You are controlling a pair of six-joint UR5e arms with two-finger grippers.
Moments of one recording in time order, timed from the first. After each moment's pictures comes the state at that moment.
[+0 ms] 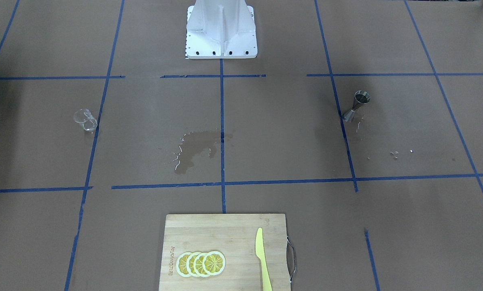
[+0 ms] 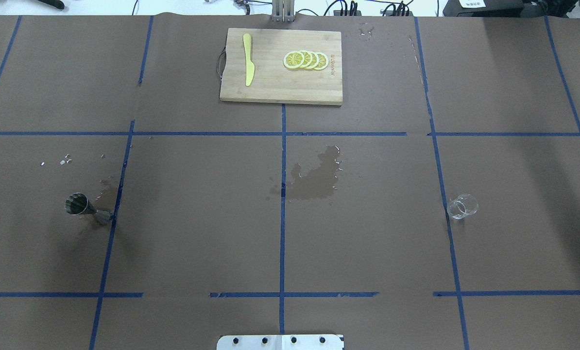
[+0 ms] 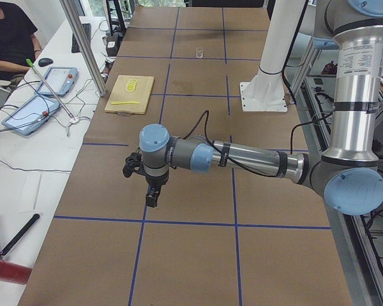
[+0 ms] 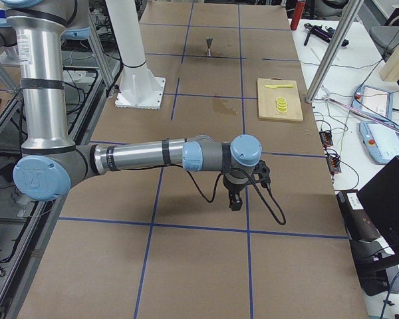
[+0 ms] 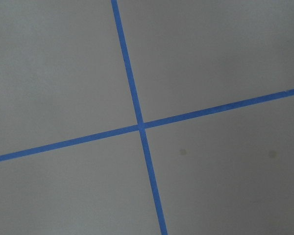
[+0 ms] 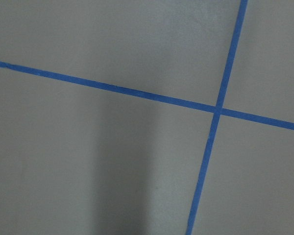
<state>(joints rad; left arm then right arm) -1.48 -1.56 -1.72 -1.63 -2.29 0.02 1.52 -1.54 1.70 -1.72 2.40 -0.17</state>
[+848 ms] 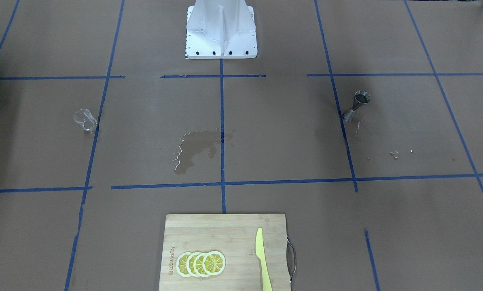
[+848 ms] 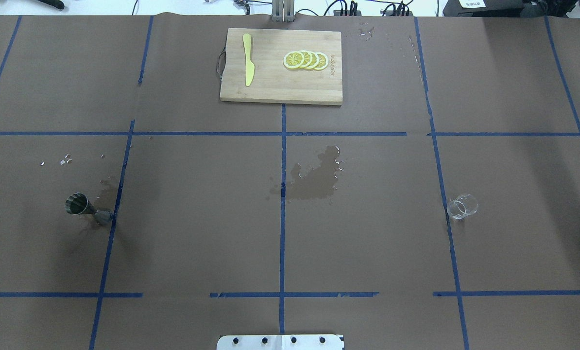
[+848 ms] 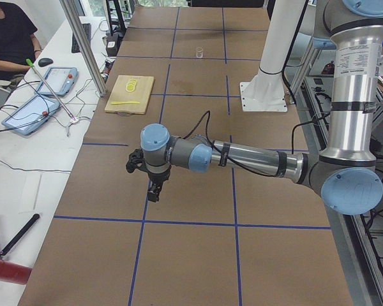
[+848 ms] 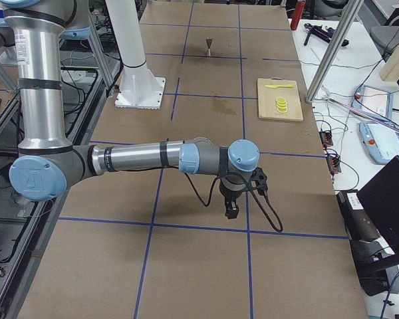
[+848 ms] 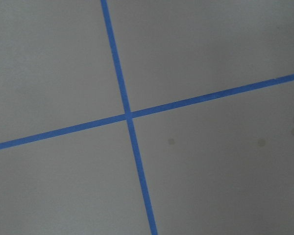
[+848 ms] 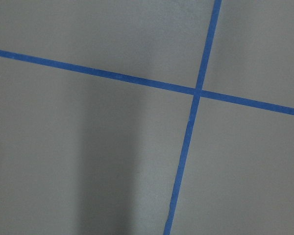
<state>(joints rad) -1.43 -1.57 -1.72 -1.67 -2.33 0.02 1.53 -1.56 1.69 -1.74 2.39 -0.20</state>
